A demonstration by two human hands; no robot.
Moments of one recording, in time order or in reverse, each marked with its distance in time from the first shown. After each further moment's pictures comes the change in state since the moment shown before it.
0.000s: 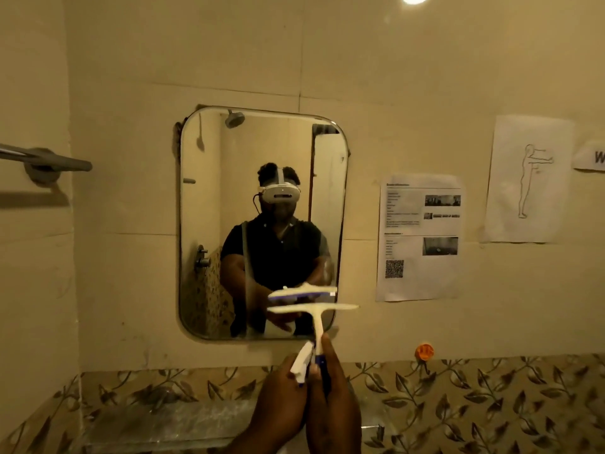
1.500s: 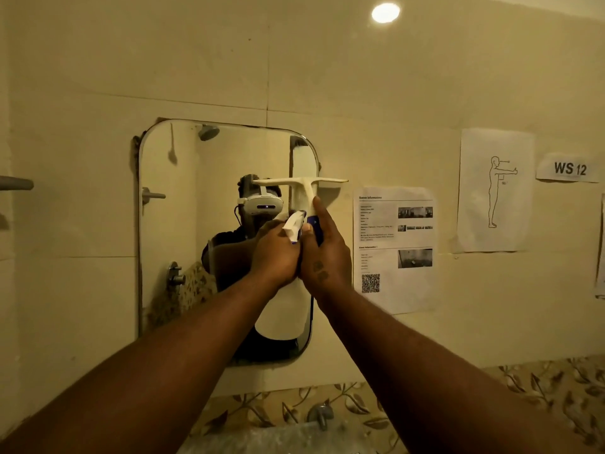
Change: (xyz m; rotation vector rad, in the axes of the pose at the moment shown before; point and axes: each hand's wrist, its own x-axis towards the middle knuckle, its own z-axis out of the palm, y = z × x) left_hand 0.129 0.200 -0.020 0.141 0.166 0.257; right_hand 0.162 -0.157 -0.039 0.035 0.053 -0.322
